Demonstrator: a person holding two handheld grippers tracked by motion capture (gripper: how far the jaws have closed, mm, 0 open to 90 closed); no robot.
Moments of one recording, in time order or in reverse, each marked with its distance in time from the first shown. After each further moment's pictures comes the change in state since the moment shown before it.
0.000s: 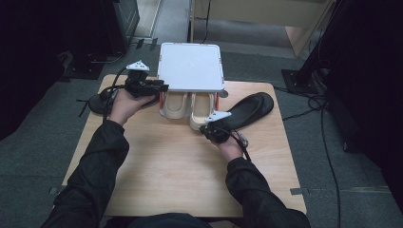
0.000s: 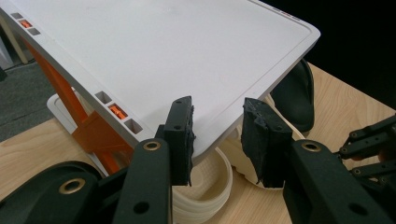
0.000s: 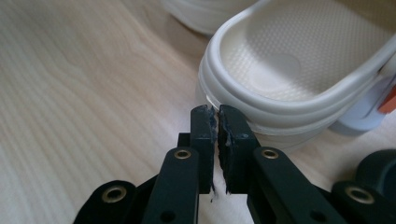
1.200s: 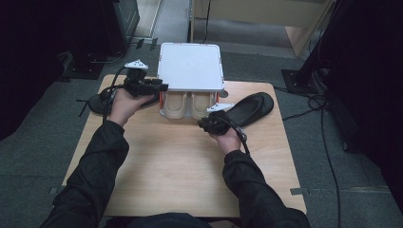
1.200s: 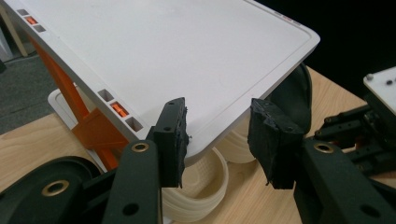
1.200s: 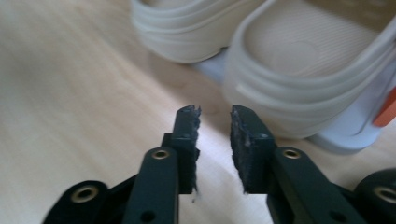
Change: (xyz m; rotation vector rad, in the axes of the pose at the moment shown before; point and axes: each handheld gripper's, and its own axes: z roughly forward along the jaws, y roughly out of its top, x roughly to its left) left arm 0.001 0.004 -0.009 -0.013 -0.009 -0.058; right arm -0.017 0.013 0.006 -0.035 0.044 0.133
